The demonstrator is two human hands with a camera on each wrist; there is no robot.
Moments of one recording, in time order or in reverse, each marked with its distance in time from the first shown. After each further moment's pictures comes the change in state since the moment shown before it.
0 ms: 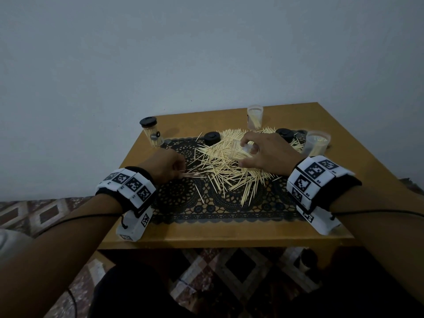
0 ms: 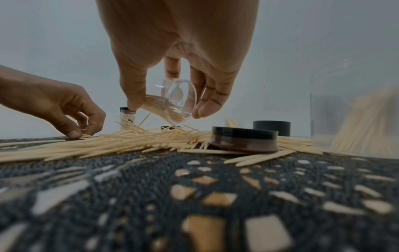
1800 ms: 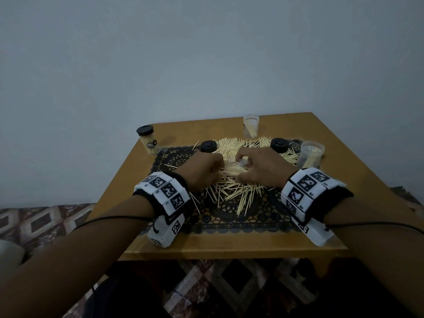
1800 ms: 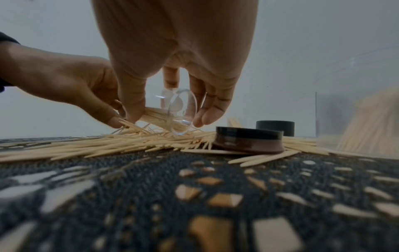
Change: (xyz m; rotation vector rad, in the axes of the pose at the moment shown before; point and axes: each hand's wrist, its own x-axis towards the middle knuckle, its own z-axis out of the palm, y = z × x) left_hand 0.023 0.082 0.001 -0.142 0.150 0.215; right_hand 0.001 -0.002 0.003 -0.054 -0.116 0.030
